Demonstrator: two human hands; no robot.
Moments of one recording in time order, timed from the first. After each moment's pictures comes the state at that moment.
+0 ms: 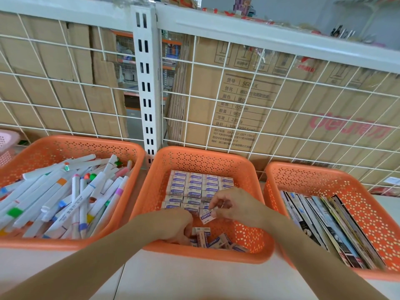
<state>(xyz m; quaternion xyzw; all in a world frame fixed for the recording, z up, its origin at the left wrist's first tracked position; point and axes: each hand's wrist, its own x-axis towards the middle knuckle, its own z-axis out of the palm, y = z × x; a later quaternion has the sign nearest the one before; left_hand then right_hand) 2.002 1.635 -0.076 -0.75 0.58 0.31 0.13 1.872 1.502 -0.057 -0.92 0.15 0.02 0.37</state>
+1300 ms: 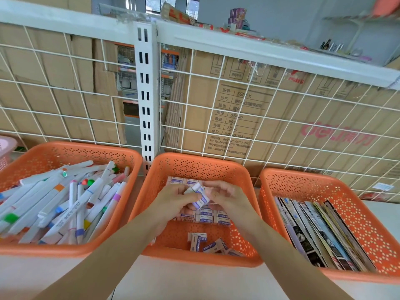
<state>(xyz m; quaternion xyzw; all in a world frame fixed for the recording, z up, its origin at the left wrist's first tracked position) 2.002 1.639 -0.058 -0.67 0.27 0.40 -0.56 1.879 1.536 -0.043 -0.70 0.26 -0.18 0.64</state>
